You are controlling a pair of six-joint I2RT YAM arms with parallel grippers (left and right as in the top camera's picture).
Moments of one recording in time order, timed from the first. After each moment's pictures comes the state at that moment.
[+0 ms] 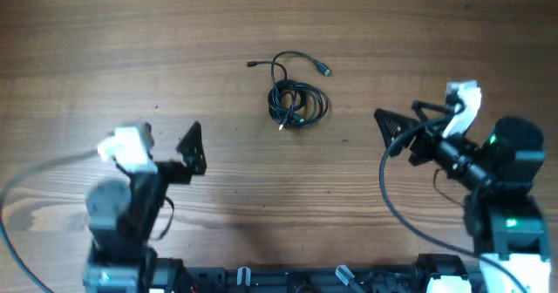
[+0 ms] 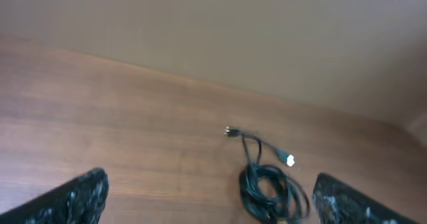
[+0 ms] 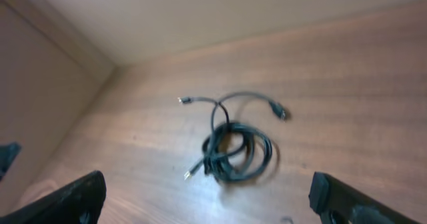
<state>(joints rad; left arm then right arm) -0.04 0.44 0.51 -0.29 0.14 -0.30 -0.05 0.78 0.79 -0.44 -0.61 0.26</state>
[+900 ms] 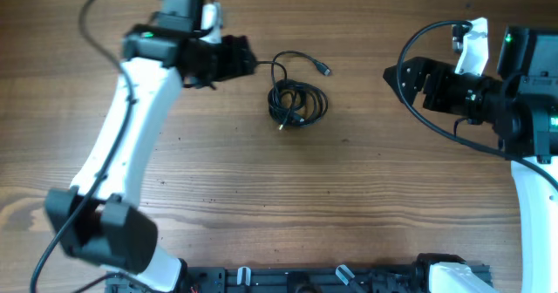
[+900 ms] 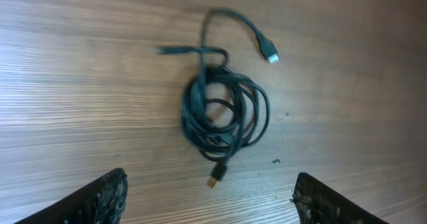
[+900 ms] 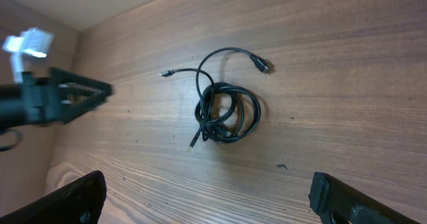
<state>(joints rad) -0.24 1.74 1.64 -1.00 0.29 -0.42 -0.05 1.26 1.42 -1.03 -0.55 0.22</state>
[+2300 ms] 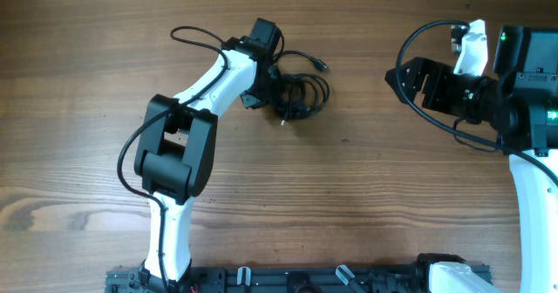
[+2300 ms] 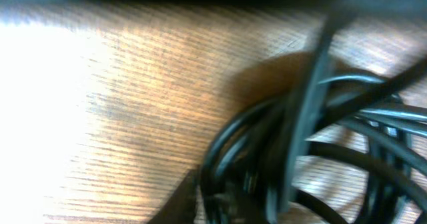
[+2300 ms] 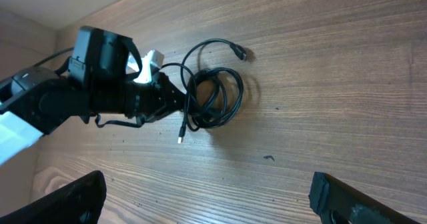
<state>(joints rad) -0.41 2.22 1.66 -0.83 0.13 -0.75 -0.05 1.28 1.42 -1.06 -0.50 0.23</state>
